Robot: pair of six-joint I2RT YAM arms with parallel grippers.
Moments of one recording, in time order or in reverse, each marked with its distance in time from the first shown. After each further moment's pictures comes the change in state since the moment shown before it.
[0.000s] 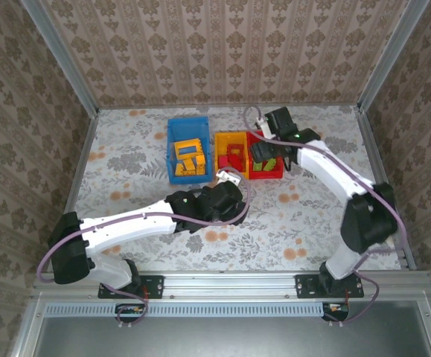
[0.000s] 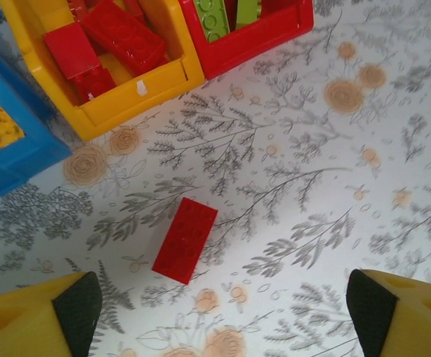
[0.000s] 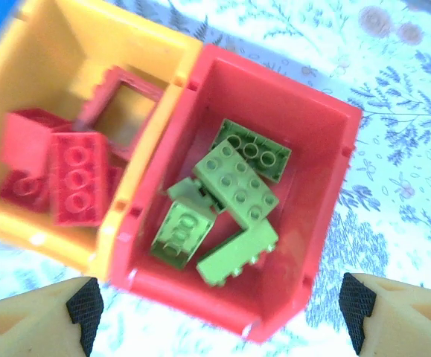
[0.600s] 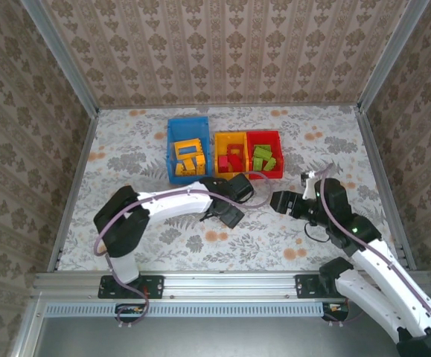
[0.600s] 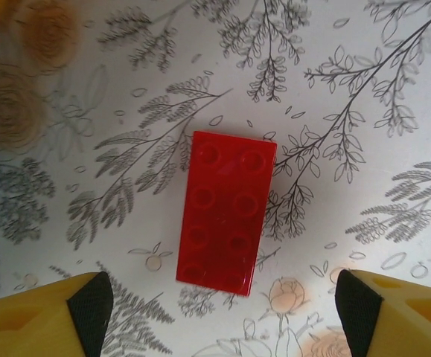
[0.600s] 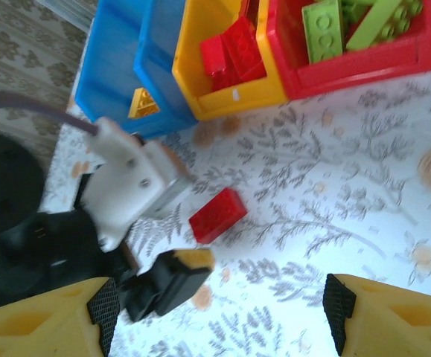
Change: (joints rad) left arm 0.138 0.406 0.147 -0.160 0.171 0.302; right arm 0.025 -0.944 -0.750 0.090 -0.356 0.722
